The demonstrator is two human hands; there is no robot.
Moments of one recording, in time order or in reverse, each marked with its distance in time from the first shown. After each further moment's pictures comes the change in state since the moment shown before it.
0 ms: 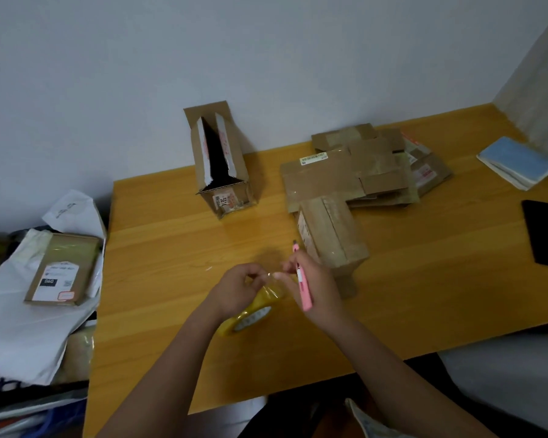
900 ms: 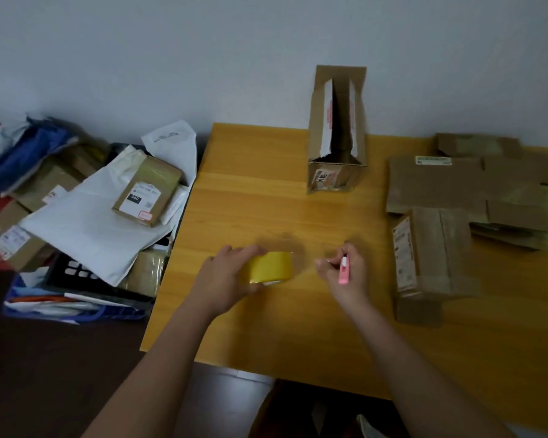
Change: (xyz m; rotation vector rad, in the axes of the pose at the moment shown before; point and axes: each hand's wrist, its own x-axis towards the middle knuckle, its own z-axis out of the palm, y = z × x) left_hand -0.096 -0.092 -0.074 0.379 0.297 -0.162; right_hand 0.042 -0.004 0.103 0.180 -0.027 0.336
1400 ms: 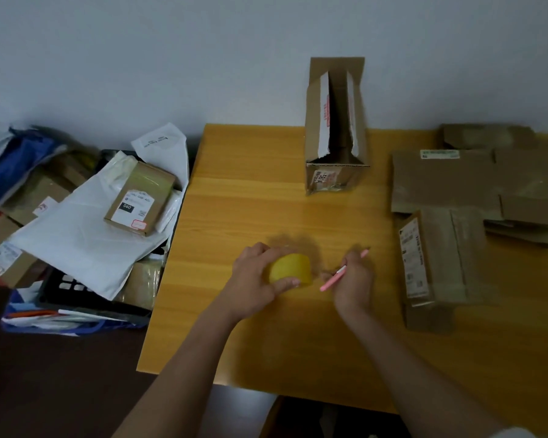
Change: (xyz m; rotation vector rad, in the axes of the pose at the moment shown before) left_hand 0.037 0.020 0.027 -0.346 0.005 0.053; right_hand 0.031 0.027 0.013 -0.211 0.161 0.244
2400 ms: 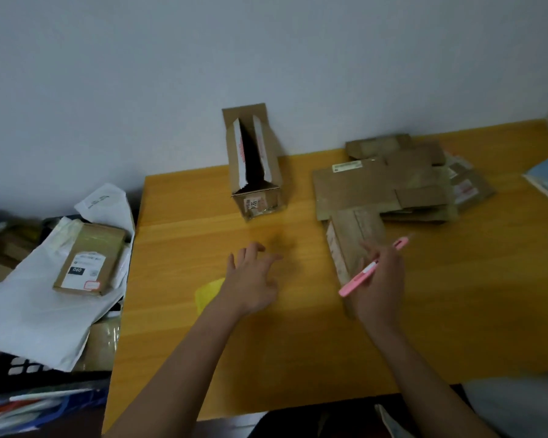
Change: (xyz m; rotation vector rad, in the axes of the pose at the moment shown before) left_hand 0.036 0.102 0.029 0.490 -0.253 0.025; right_hand -0.039 0.015 -0.144 0.037 0.407 -0.409
